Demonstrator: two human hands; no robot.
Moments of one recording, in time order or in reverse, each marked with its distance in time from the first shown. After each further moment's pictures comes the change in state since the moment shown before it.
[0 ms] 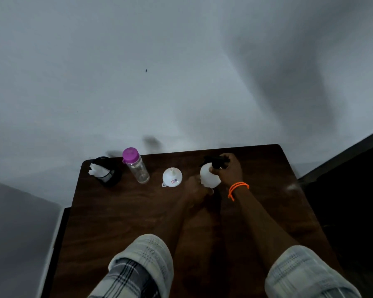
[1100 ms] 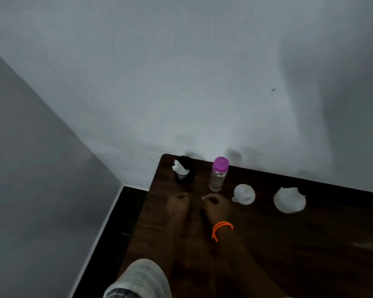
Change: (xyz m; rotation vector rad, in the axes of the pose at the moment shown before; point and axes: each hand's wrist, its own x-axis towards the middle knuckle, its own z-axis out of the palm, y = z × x) left_hand -0.071 -0.179 -0.193 -0.327 0.654 -0.491; right_hand -0.129 -0.013 0.264 -0.091 -0.178 0.100
